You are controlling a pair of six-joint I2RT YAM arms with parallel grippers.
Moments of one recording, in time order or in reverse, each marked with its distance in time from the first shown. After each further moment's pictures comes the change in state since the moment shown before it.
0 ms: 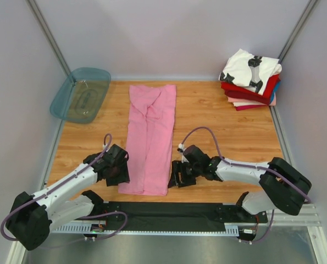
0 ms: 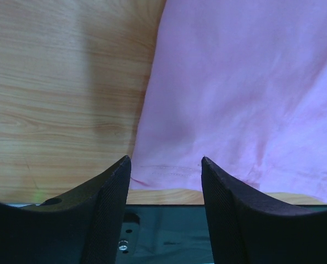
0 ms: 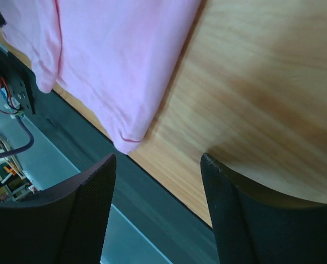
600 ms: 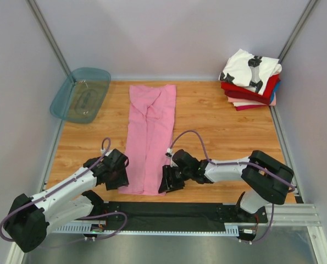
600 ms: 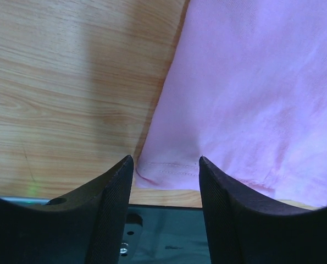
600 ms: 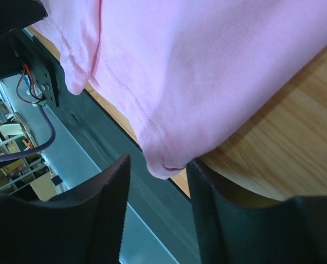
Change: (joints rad) left arm -0.046 -0.052 -0.065 -0.010 -0.042 -0.110; right arm 0.147 0.167 0.040 0.208 -0.043 0.124
